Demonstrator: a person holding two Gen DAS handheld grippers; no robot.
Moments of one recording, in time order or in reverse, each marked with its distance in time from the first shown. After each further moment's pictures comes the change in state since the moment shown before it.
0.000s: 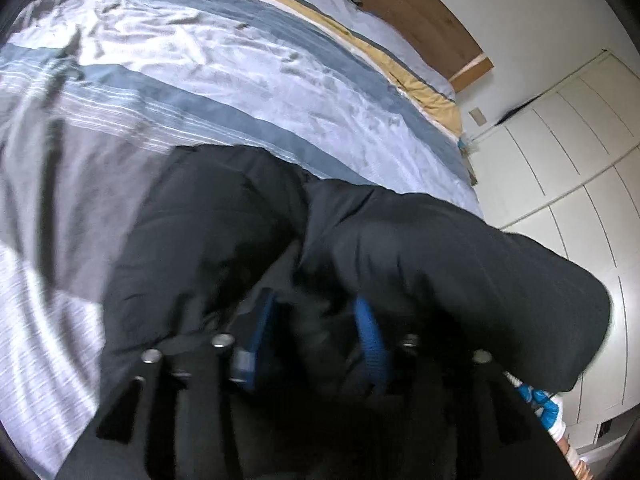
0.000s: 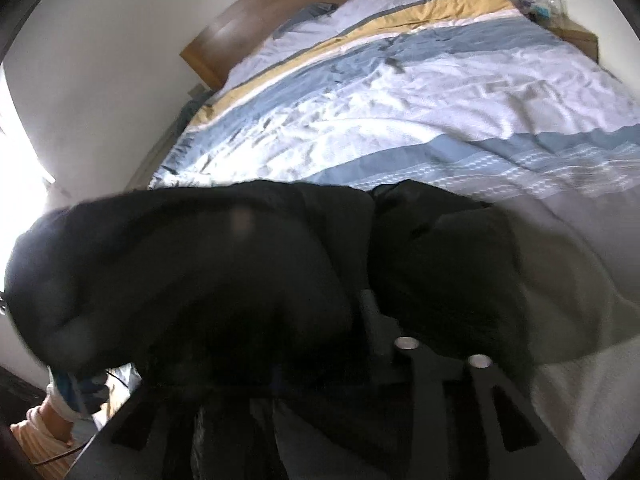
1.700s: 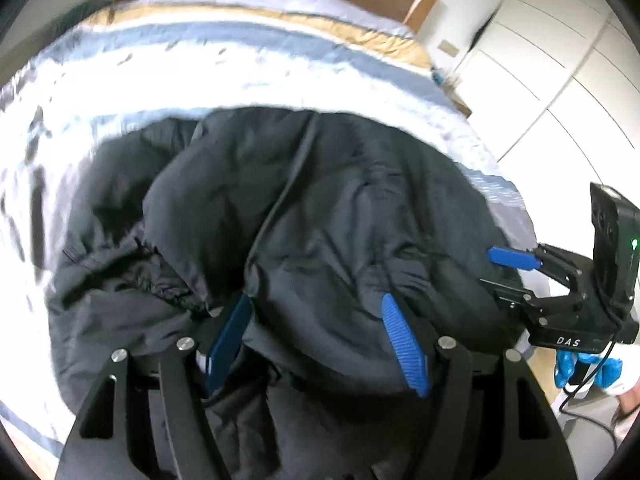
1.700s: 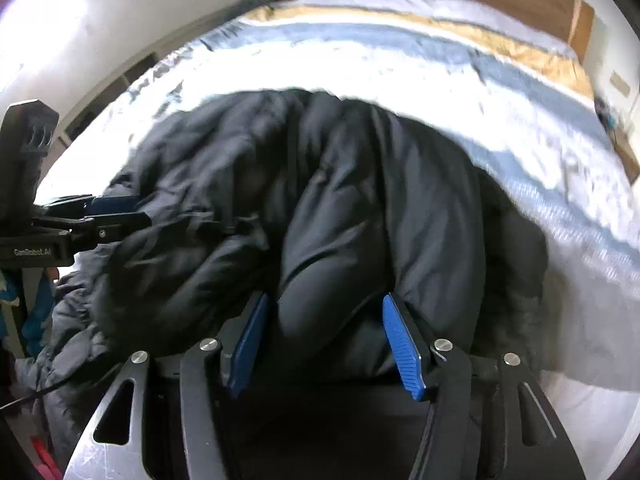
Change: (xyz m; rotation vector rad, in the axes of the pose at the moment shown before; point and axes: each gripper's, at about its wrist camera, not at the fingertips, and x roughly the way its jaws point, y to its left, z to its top) left arm 0.019 -0.112 -0.103 0.347 0.011 0.126; right arm -0.004 0.091 -0.068 -0.497 0.159 -0.136
